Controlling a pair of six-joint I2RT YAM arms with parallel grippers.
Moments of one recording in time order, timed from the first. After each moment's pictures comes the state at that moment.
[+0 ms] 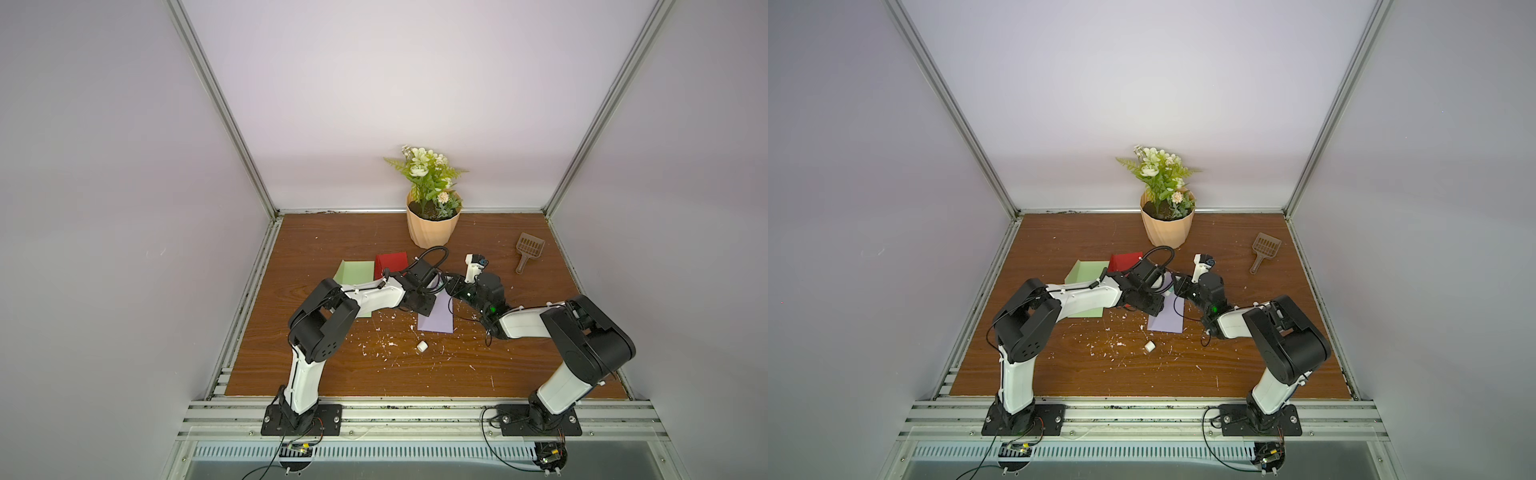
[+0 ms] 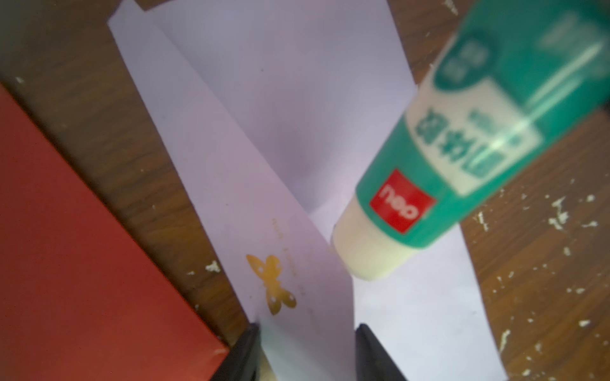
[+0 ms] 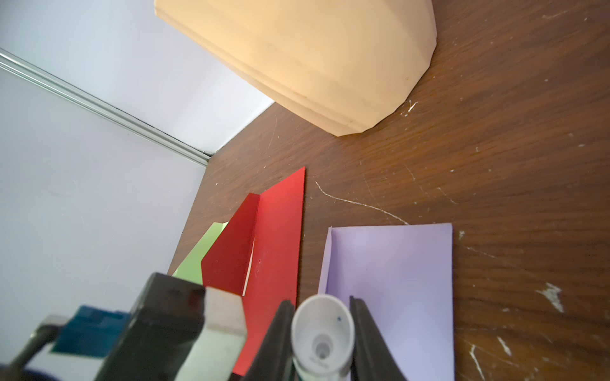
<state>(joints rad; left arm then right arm) -0.80 1.99 1.31 -0.40 0.05 -0.31 0.48 1.67 0.55 0.85 -0.06 0.75</state>
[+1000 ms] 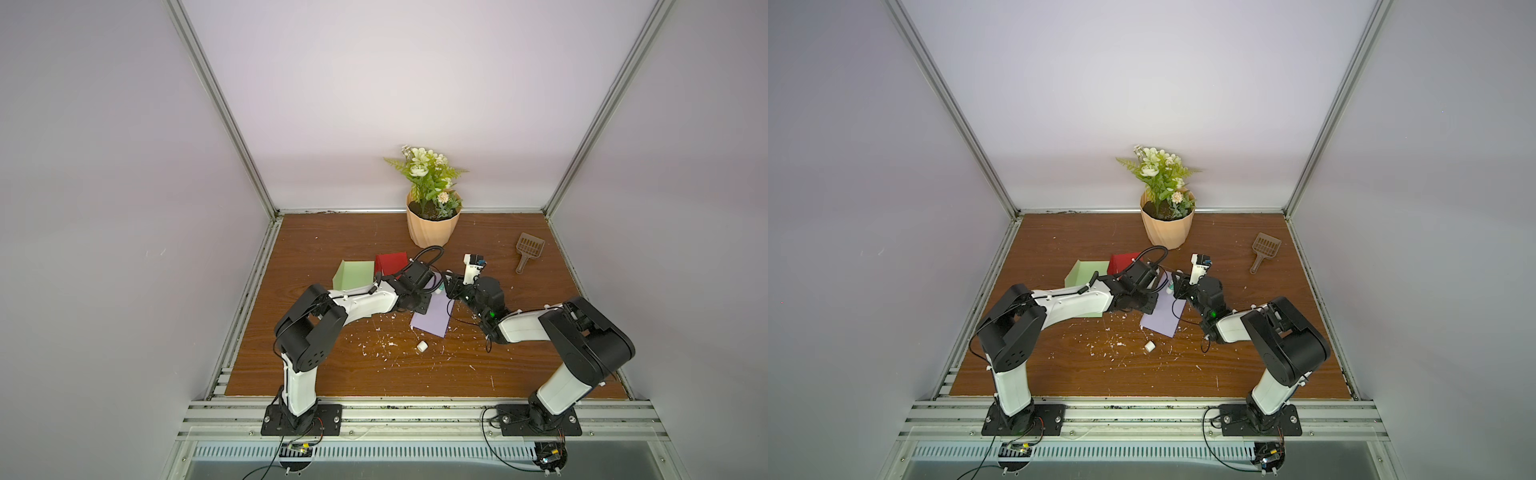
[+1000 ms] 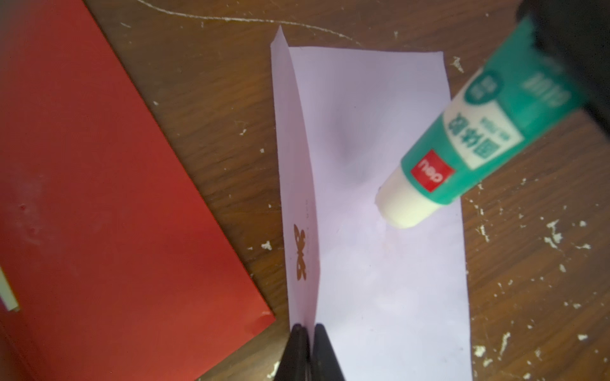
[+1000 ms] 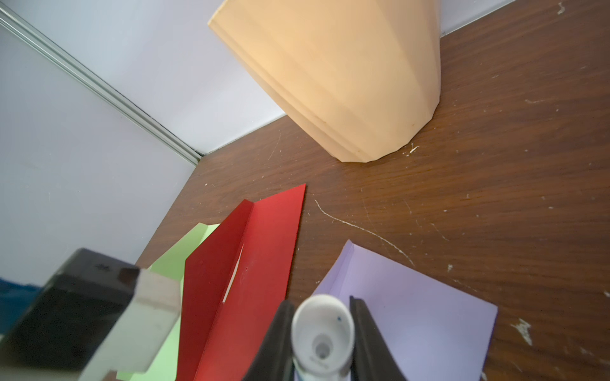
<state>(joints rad) -0.80 1.87 1.20 -0.33 -0.06 -0.38 0.52 1.67 0.51 0.96 0.04 0.56</state>
